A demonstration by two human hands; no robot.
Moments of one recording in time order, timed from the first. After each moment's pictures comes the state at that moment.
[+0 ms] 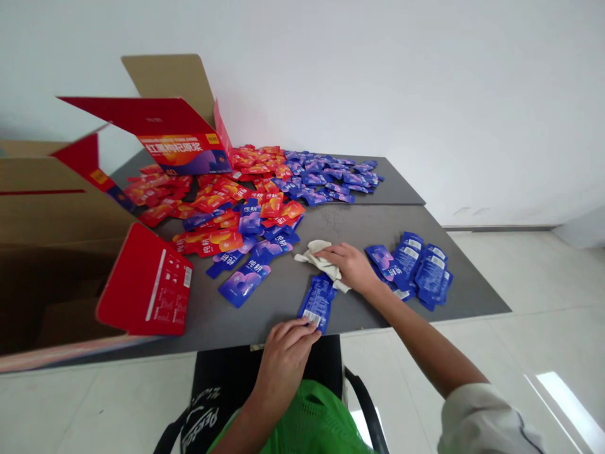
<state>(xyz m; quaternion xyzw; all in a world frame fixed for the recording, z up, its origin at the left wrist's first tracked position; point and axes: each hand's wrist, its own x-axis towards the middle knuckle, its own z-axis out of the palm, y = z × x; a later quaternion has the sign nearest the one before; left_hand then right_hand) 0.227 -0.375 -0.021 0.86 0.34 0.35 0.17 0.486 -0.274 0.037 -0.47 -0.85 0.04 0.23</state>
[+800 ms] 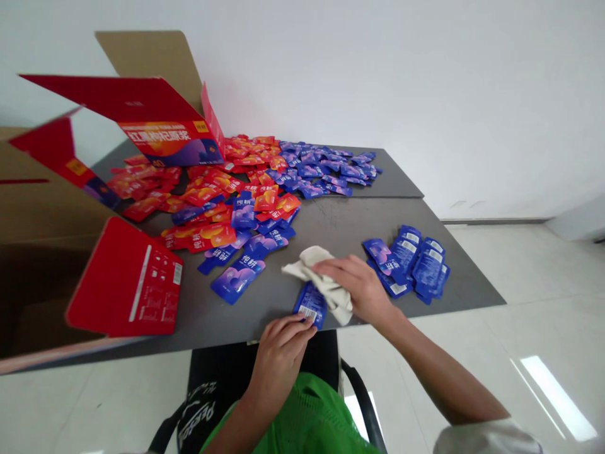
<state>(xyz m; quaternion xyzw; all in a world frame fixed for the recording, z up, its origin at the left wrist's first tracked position) 0.228 -0.377 -0.021 0.85 0.34 0.36 0.18 0.468 -0.331 0.053 -0.43 -0.85 0.04 0.30</state>
